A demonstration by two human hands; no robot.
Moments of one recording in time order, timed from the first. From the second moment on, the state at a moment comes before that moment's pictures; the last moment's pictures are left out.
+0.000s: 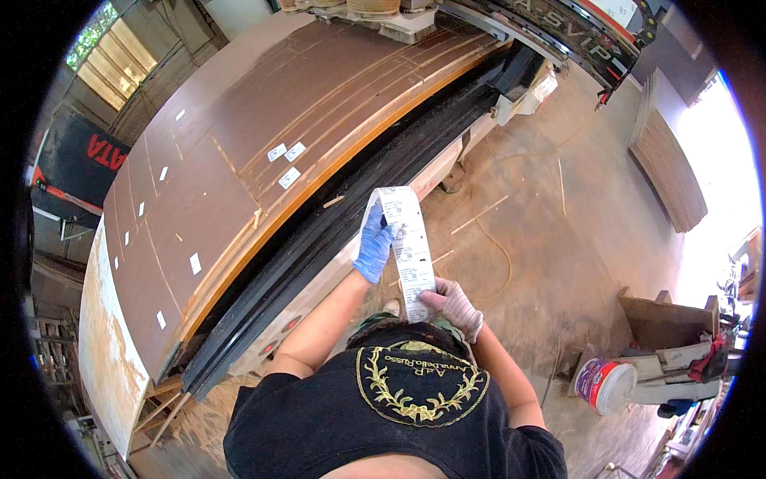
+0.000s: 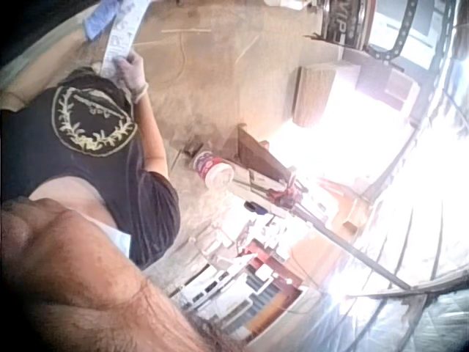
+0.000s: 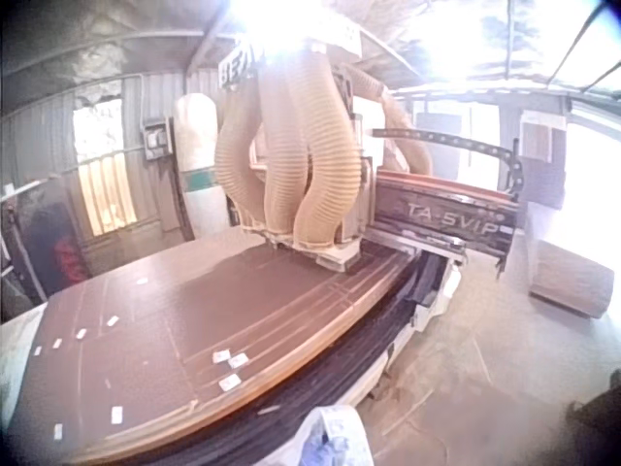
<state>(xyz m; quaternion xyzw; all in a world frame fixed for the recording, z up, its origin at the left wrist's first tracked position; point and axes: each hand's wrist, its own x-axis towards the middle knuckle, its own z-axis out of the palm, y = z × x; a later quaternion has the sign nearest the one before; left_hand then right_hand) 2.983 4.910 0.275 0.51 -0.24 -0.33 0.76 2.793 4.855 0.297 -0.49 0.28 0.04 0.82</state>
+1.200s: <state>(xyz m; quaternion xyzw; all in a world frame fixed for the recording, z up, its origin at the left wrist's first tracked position) 2.909 4.739 0.314 0.58 -0.35 -0.30 0.67 2.813 4.594 0.347 -0.59 0.08 -0.18 0.79</state>
